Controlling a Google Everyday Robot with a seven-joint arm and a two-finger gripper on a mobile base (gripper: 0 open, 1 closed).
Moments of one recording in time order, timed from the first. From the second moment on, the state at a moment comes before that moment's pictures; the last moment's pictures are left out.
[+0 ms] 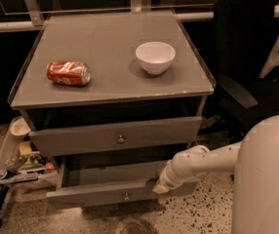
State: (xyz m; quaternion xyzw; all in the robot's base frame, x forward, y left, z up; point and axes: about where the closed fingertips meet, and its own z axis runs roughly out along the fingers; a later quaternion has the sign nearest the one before) arm 0.523 -0.105 0.417 -0.54 0.82 0.07 0.18
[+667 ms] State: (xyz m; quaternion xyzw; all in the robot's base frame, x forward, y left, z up) arm 0.514 -0.107 0.416 -0.54 0.82 0.07 0.17
